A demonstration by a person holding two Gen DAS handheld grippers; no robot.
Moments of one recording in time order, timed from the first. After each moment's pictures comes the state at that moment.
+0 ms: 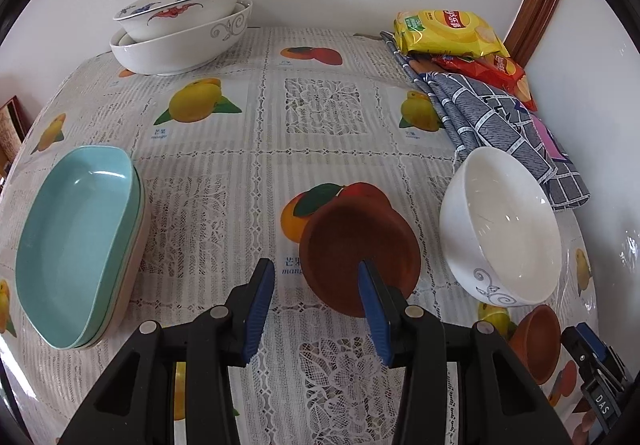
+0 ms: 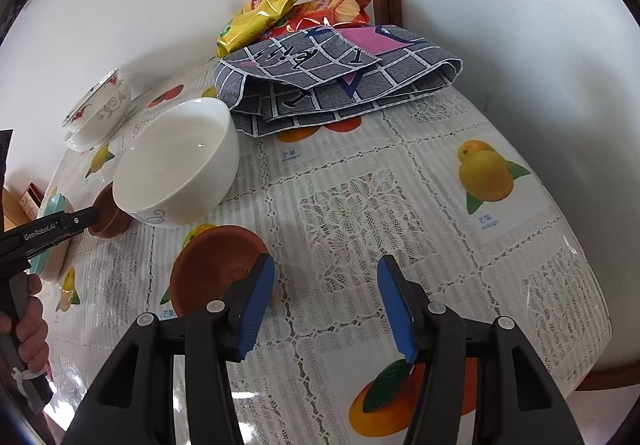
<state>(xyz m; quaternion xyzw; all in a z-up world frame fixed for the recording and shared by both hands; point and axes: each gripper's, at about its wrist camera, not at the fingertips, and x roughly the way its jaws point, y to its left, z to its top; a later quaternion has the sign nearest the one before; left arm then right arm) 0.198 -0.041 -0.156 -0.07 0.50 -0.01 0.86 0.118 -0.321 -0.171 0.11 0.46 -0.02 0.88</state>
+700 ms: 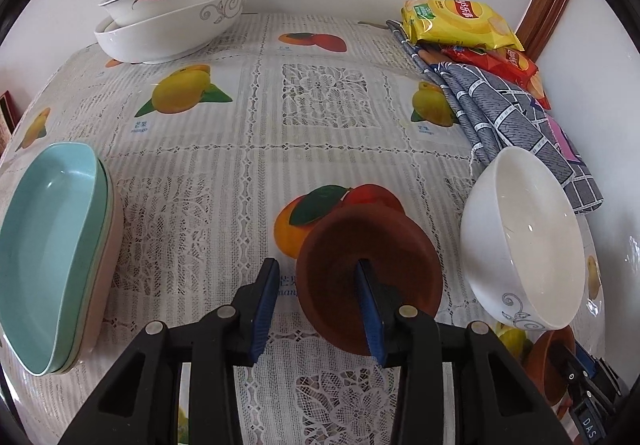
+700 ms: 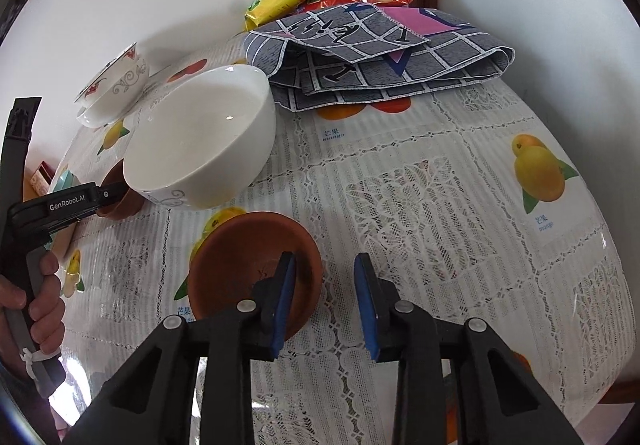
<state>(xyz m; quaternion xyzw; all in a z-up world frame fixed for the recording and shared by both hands) 0.219 -0.043 -0.178 -0.07 0.51 -0.01 0.86 0.139 -0.295 -0.192 0.09 0.48 0.02 0.87</state>
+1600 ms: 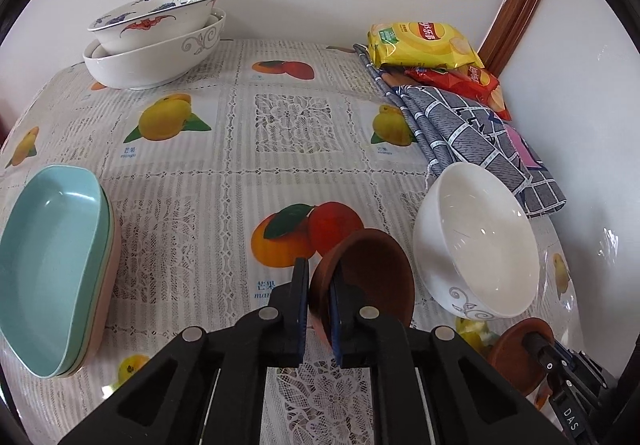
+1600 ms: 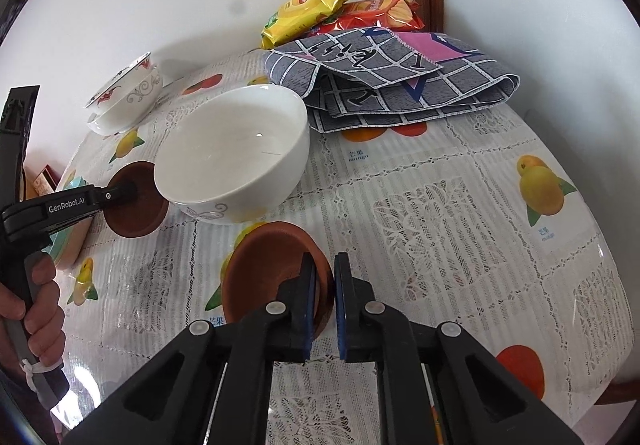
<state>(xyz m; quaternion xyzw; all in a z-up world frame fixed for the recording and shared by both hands) 0.202 -0.041 -0.152 -0.09 0.47 -0.06 0.87 0.124 -0.277 -0.172 0.08 0.45 0.02 0.89</state>
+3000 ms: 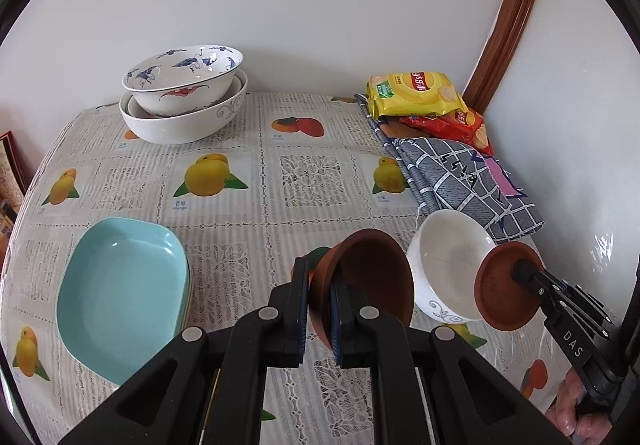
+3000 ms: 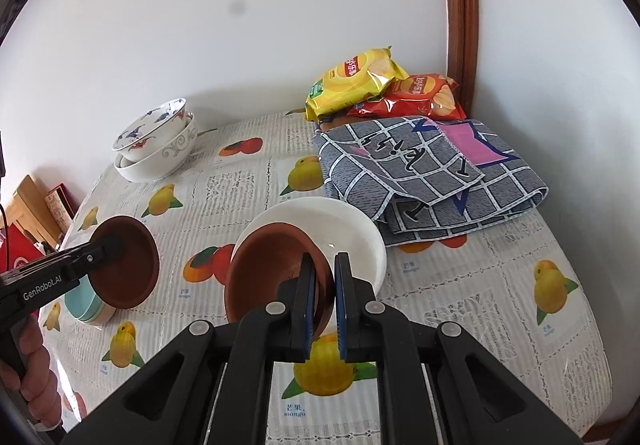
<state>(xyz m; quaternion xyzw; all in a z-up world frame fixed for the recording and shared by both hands) 0.187 -0.006 -0.092 -0.08 0.43 -0.06 0.90 0.174 -0.228 -0.112 0.05 0.39 0.03 0.92</state>
